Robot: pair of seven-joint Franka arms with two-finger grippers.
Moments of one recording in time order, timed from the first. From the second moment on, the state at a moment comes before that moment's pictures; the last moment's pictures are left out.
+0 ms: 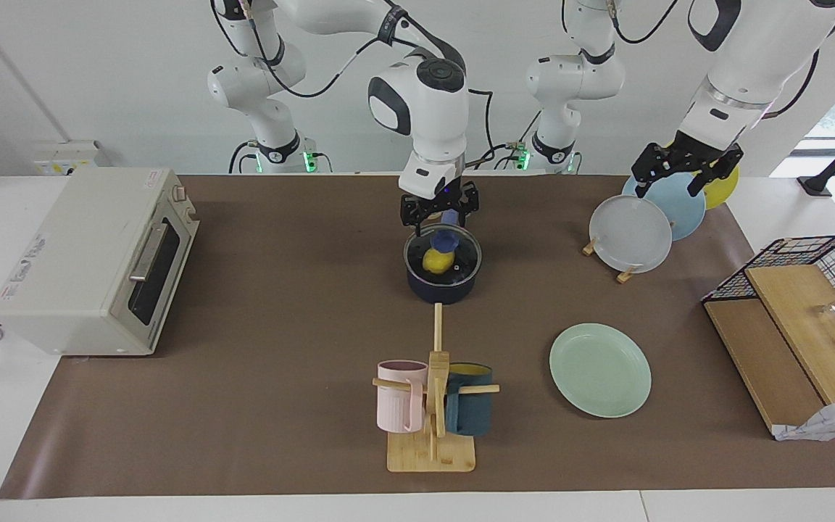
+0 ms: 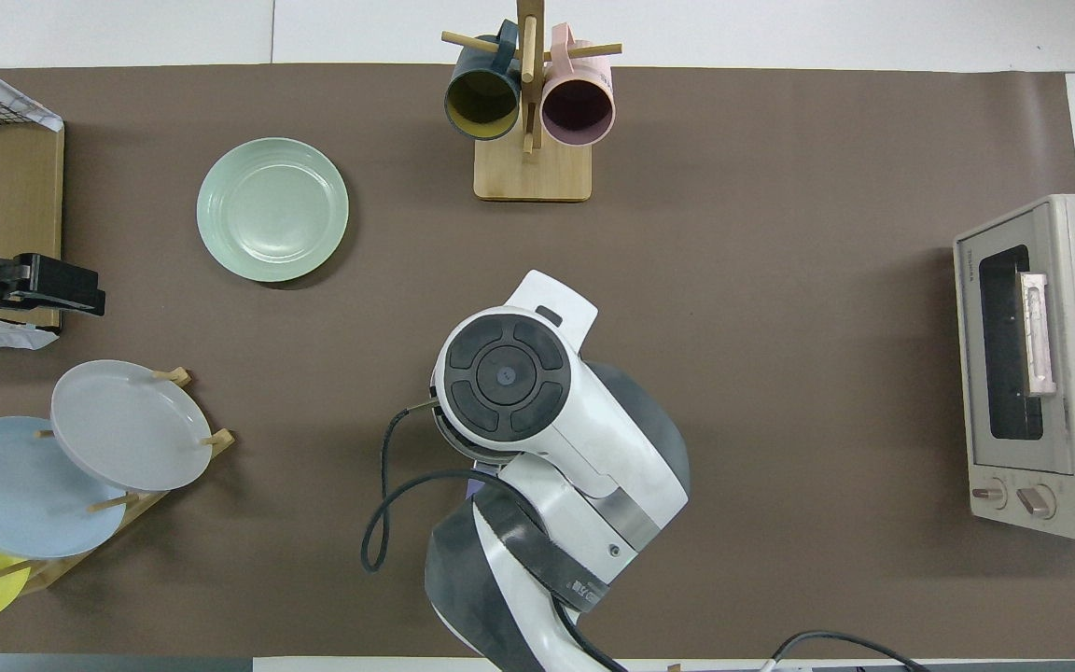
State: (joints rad) left arm -0.09 -0.05 -0.02 -1.62 0.00 1.55 -0.05; right arm 0.63 0.25 0.10 -1.71 -0.02 2.01 0.53
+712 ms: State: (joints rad) left arm -0.09 -0.05 -0.02 -1.62 0.00 1.55 -0.05; right arm 0.63 0.29 0.10 -1.75 -0.02 2.11 0.53
